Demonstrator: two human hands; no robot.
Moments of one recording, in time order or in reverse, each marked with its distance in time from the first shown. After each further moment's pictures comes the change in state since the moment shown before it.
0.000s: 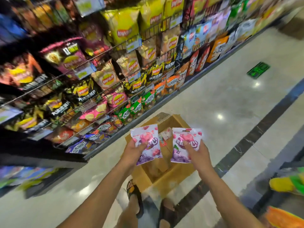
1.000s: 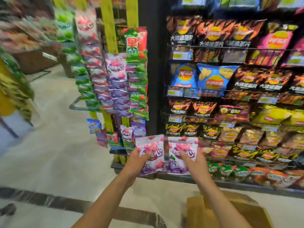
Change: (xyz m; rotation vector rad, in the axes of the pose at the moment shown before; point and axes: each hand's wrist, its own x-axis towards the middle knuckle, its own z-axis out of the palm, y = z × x) left_hand -0.359 -0.061 -0.370 -0.395 0.587 0.385; right_hand -0.341 -0.163 0.322 -0.122 -0.761 -0.605
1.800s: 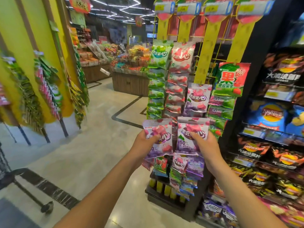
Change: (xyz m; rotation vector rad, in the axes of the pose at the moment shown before) left_hand 0.052 0.142 -0.289 -0.006 0.251 0.283; right_hand 0.116 -0.160 0.293 0.049 -0.117 -0.098
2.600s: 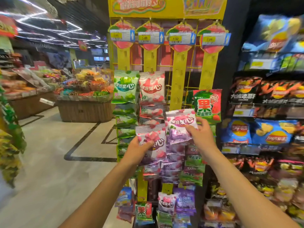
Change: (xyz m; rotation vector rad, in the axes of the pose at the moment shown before) left_hand 0.191 0.067 0.025 -0.053 -0.282 0.121; right_hand 0.155 -0.075 0.003 -0.014 0.351 -0.154
